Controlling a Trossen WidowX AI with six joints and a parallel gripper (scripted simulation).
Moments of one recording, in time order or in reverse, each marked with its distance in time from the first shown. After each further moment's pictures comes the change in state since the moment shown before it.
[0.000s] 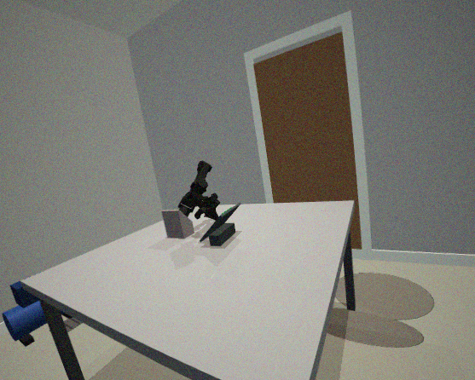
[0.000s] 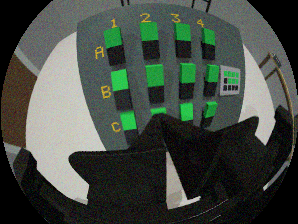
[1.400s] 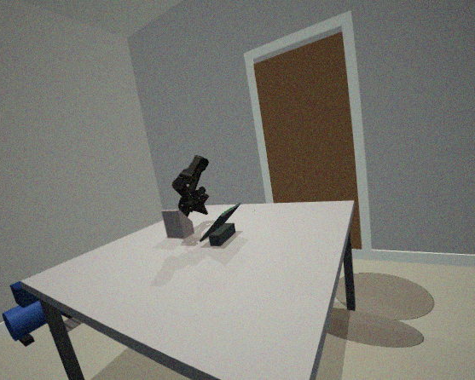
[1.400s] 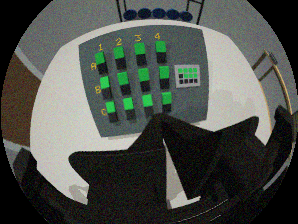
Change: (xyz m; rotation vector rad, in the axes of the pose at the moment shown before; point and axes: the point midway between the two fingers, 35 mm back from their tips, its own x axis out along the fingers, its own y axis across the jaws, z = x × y) arm -0.063 -0.037 -0.001 0.009 -0.024 -0.008
